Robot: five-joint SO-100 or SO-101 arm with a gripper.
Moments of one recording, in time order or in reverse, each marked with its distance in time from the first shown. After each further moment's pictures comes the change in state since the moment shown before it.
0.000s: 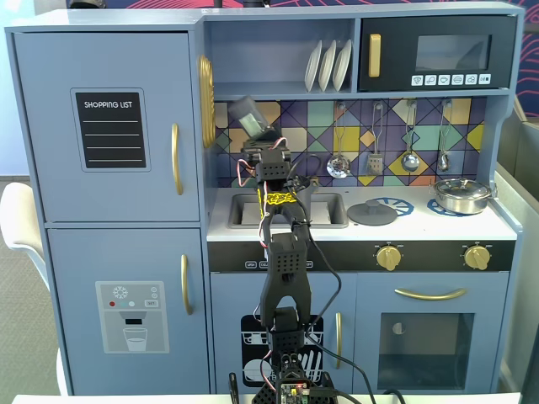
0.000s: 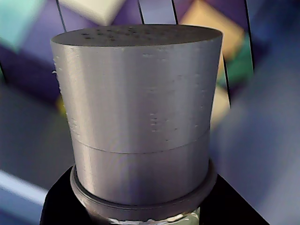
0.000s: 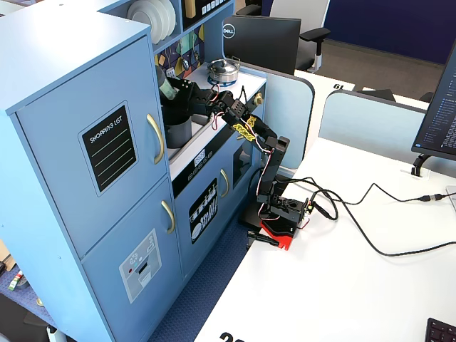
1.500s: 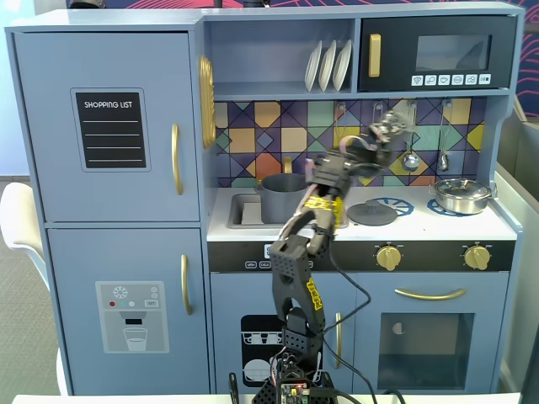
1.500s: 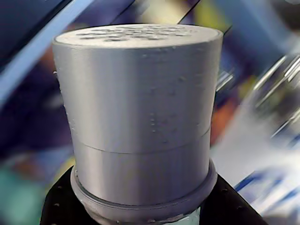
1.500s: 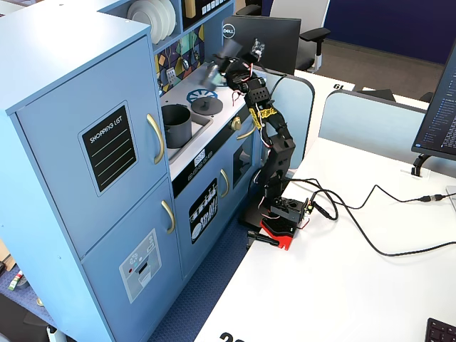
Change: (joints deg) arm 40.3 6.3 7.5 -0.2 -100.7
